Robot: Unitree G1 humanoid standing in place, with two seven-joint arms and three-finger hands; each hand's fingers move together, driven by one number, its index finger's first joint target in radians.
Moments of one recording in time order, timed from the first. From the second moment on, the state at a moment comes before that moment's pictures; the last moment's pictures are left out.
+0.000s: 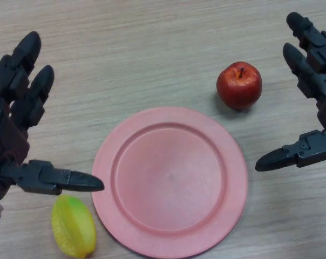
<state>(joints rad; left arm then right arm) 0.04 0.26 0.24 -0.64 -0.30 0.38 -0.19 -0.18 -0.31 -0.12 -0.37 0.14 0.25 0.25</state>
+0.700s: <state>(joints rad) 0.06 0.24 0.24 -0.64 -0.30 0.32 -0.19 -0.48 -0.32 -0.03 0.10 -0.07 0.06 0.26</state>
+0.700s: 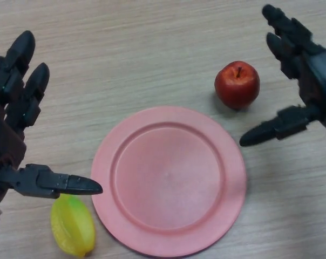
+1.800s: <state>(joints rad) 0.12 0.22 0.31 -0.72 -0.38 0.32 -0.19 -0.93 -0.37 0.08 0.97 -0.83 -0.47 -0.14</state>
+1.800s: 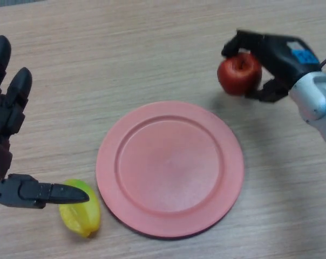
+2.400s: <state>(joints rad) 0.11 0.22 0.31 -0.71 -0.38 0.32 -0.19 -0.42 -0.19 0.25 0.21 -0.96 -0.38 0.21</state>
